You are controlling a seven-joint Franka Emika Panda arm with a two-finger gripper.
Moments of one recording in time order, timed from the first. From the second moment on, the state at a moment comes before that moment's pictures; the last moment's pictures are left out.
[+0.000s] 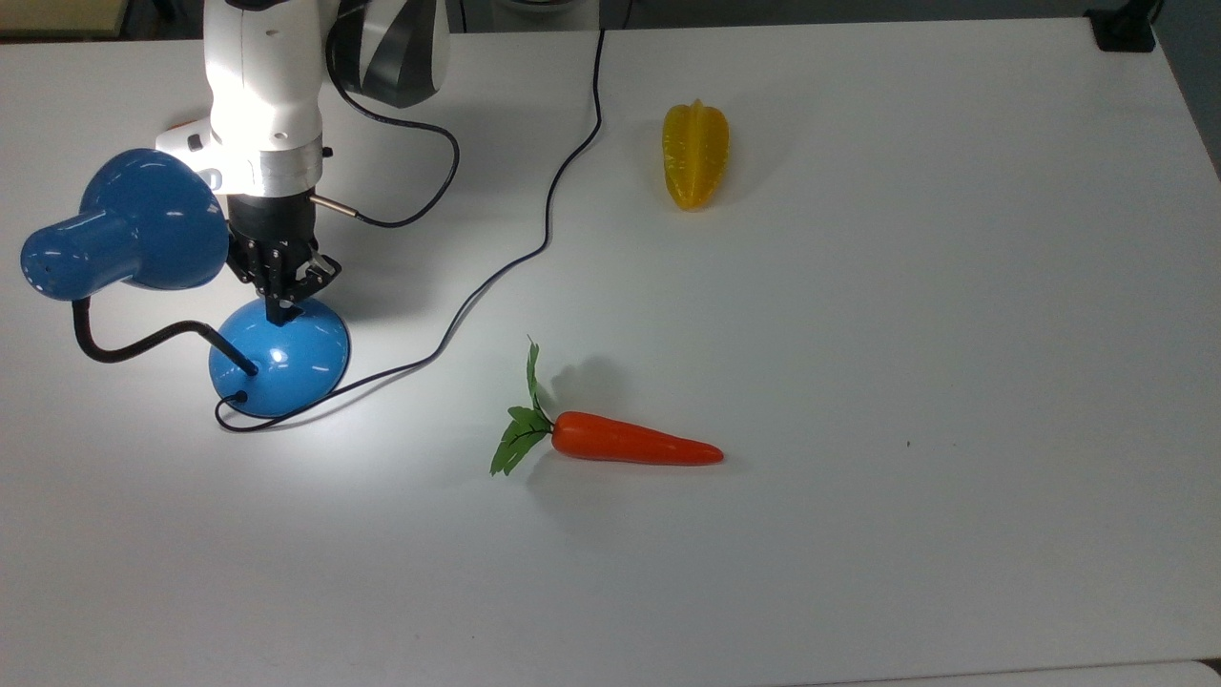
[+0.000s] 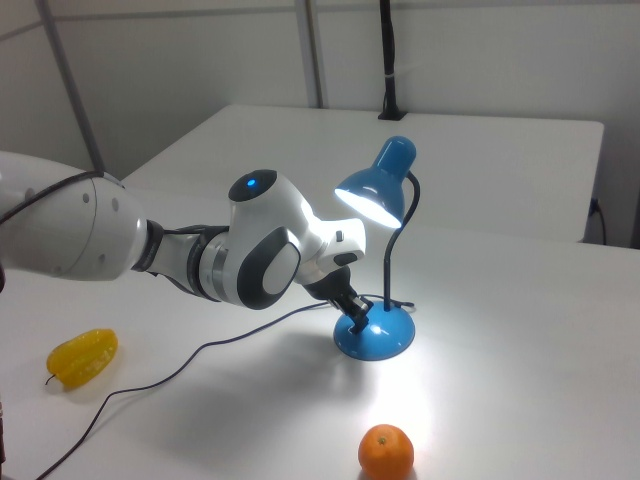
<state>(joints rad) -0.26 0.39 0.01 -1.92 -0.24 2.72 0.23</state>
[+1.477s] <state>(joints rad) 0.05 0.03 0.03 -1.79 -0.16 1.86 0.14</state>
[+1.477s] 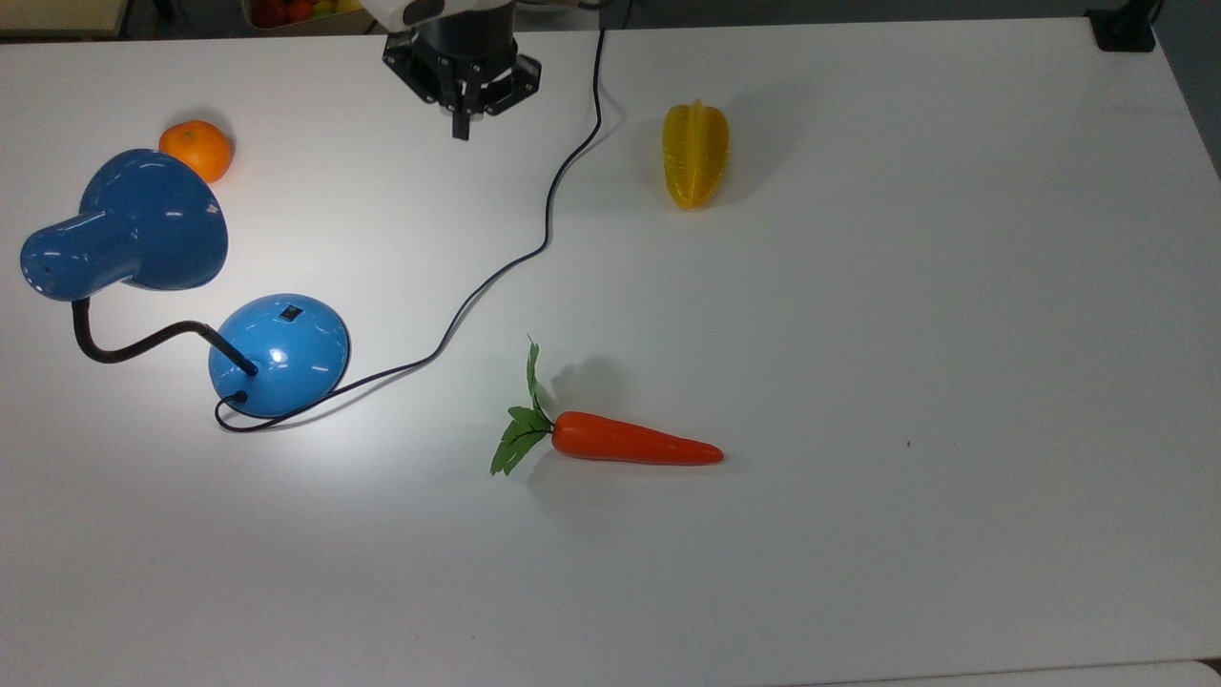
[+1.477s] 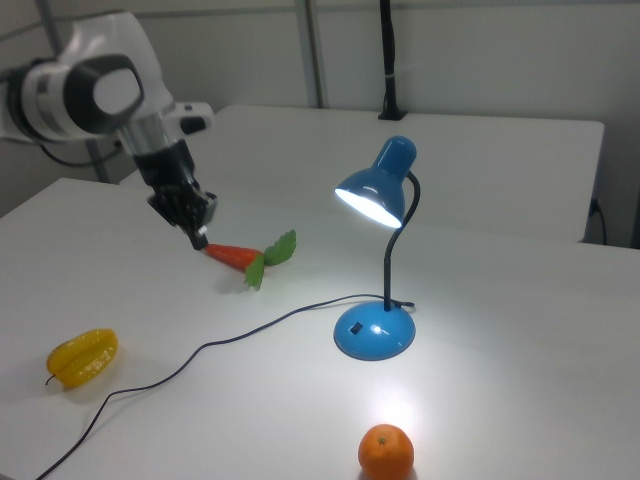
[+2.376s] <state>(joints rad) 0.06 -0.05 0.03 -1.74 -0.09 1.66 0.03</state>
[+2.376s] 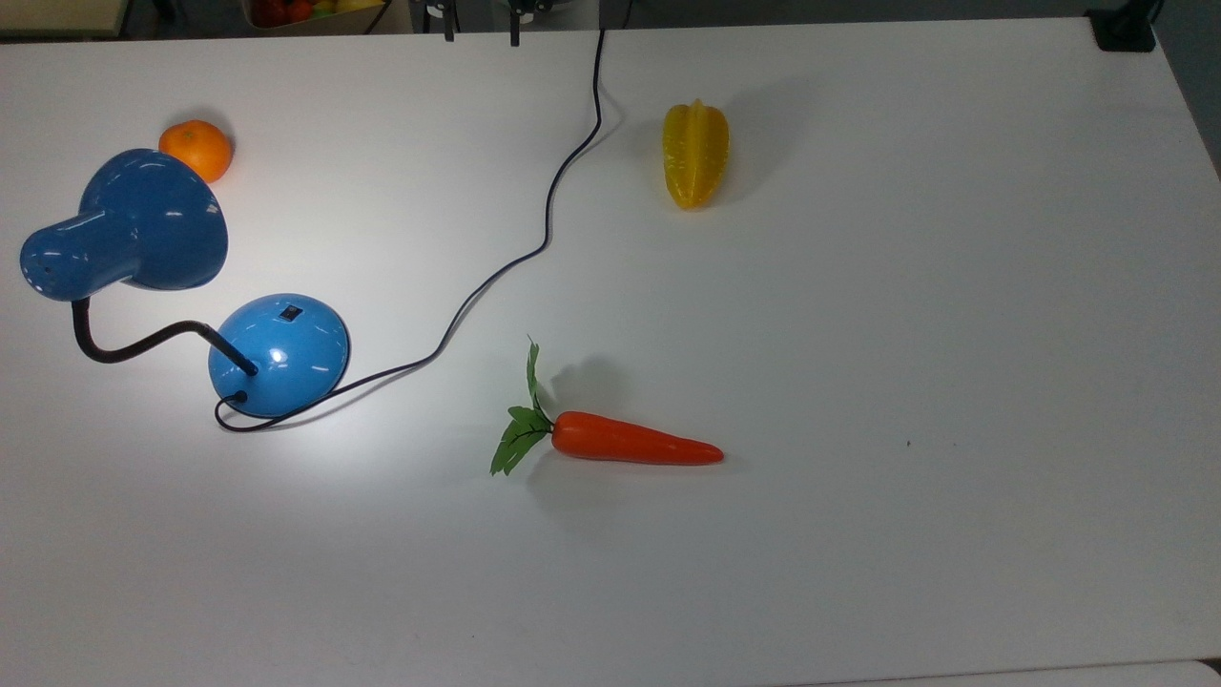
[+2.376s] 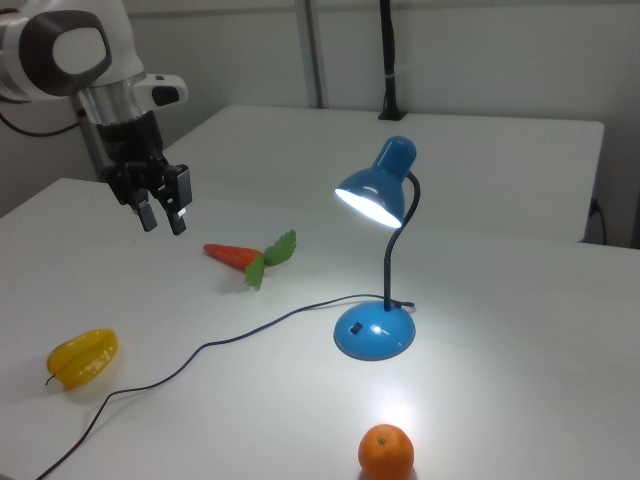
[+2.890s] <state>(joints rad) 0.06 -0.05 0.02 -1.72 -0.10 1.66 0.02</state>
